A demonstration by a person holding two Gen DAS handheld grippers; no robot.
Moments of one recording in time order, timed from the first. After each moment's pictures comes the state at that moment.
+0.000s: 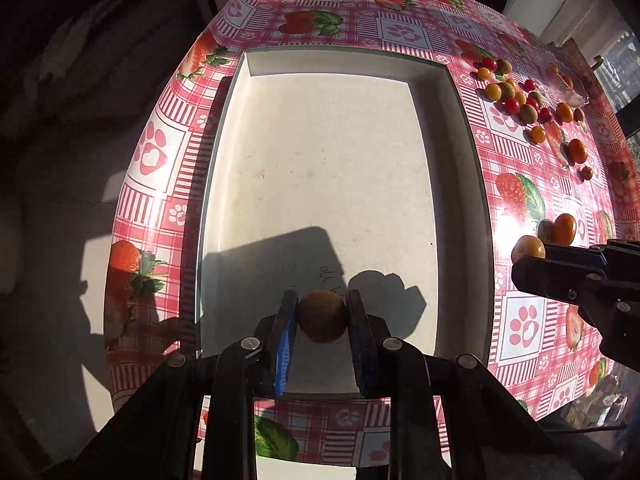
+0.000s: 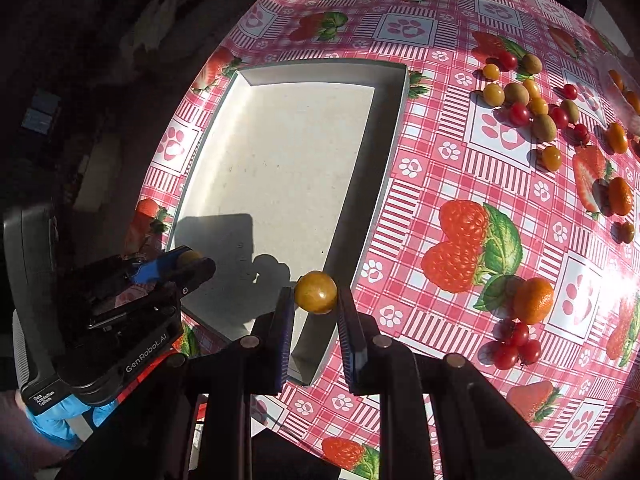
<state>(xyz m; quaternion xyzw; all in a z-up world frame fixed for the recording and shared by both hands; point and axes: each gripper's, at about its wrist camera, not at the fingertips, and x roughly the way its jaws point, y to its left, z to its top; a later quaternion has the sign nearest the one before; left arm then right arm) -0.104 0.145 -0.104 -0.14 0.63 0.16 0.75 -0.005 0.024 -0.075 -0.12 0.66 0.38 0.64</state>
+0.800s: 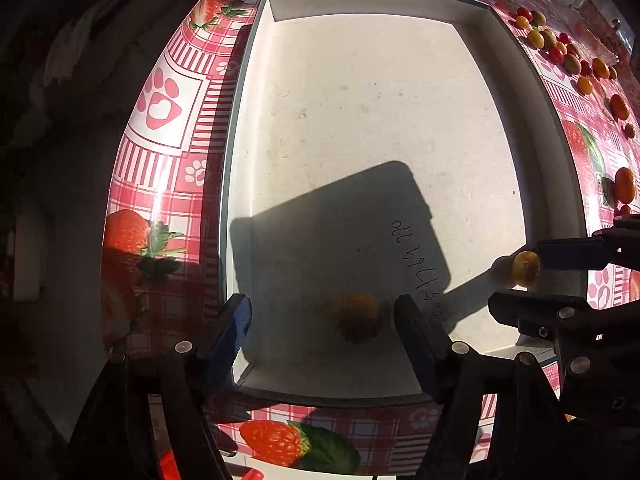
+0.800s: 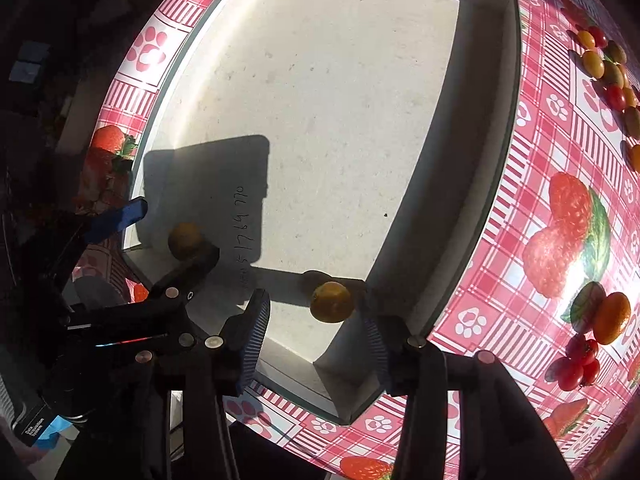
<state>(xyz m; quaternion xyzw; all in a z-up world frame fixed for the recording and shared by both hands) -0.122 0.157 -0.151 -0.08 0.66 0.18 0.72 -0.042 0.074 -0.149 -0.20 0.71 0.36 0.57</state>
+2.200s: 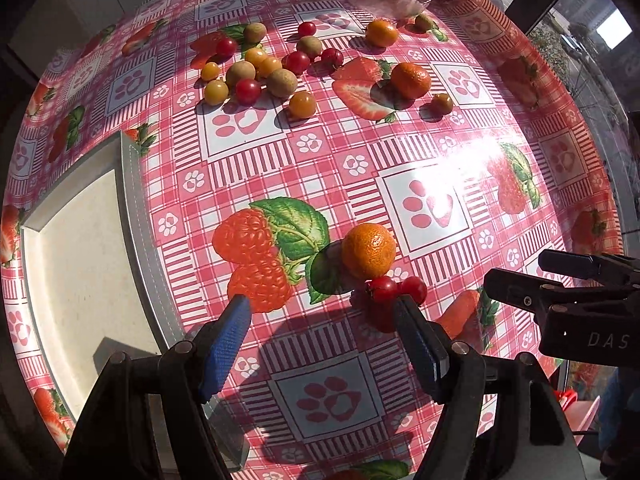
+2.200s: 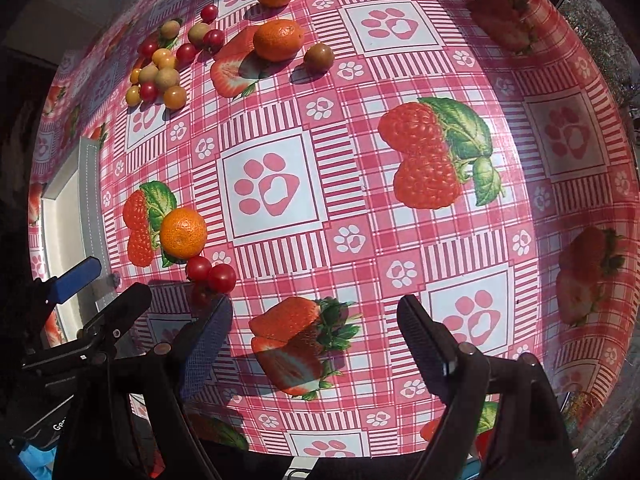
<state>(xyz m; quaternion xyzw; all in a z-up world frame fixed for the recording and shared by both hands) 0.042 -0.044 -0.108 -0.03 0.66 -0.02 0.75 0.078 -0.215 -0.107 0.00 0.71 0.10 0.69</state>
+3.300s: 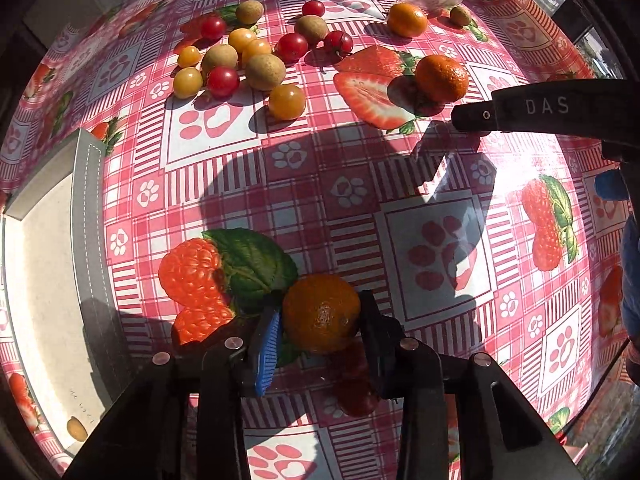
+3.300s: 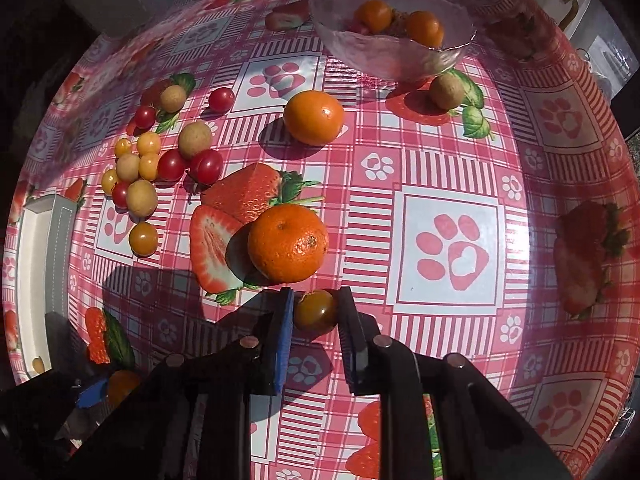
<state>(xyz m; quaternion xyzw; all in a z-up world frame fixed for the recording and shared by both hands) 0.077 -0.079 -0.154 -0.06 0.66 0.04 0.75 0.211 -0.176 -0.129 -0.10 0.63 0.19 0.74</state>
